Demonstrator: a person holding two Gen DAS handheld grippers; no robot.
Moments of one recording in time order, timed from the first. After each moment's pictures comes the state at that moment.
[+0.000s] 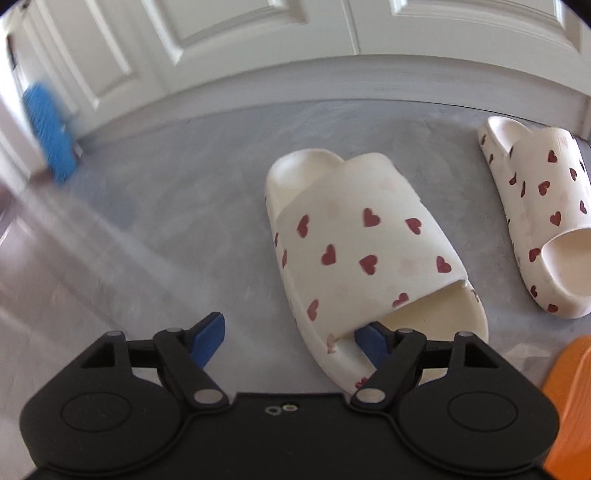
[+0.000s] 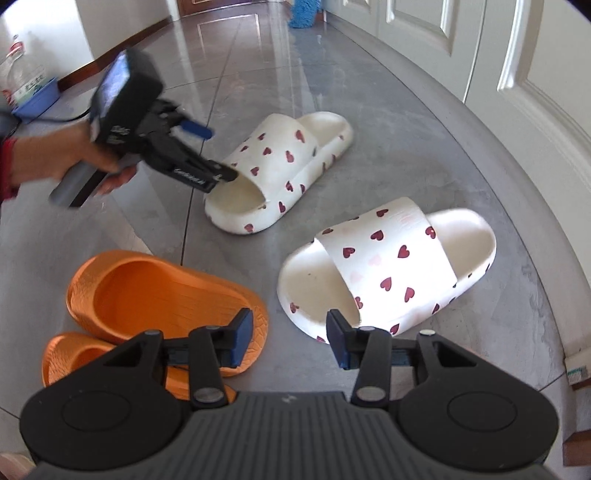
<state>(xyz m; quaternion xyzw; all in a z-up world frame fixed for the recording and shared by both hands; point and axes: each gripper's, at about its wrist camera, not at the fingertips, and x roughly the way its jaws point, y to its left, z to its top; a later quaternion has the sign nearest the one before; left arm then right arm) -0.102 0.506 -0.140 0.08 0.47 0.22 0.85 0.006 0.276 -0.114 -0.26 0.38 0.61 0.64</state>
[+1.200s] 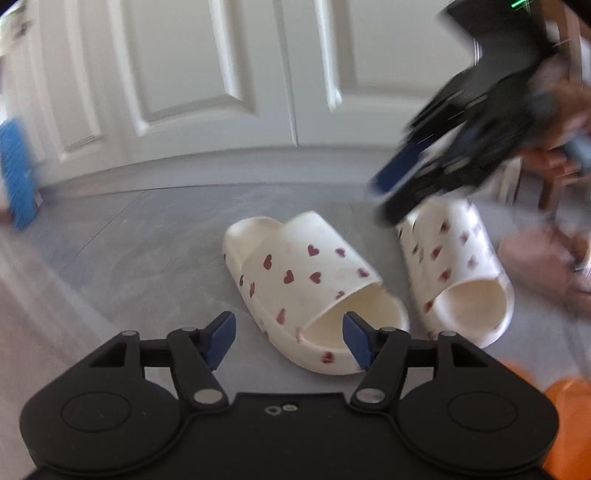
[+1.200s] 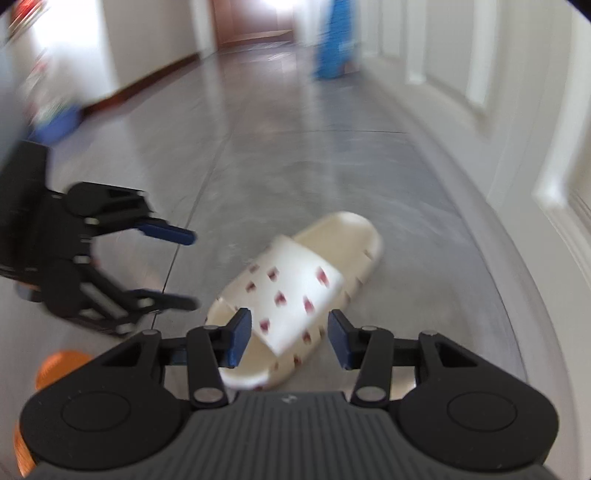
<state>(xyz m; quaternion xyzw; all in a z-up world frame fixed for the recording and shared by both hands) -0.166 0.457 -0.109 -0.01 0.33 0.16 0.93 0.072 0.431 -0.096 -0.27 0.31 0.69 0.60</state>
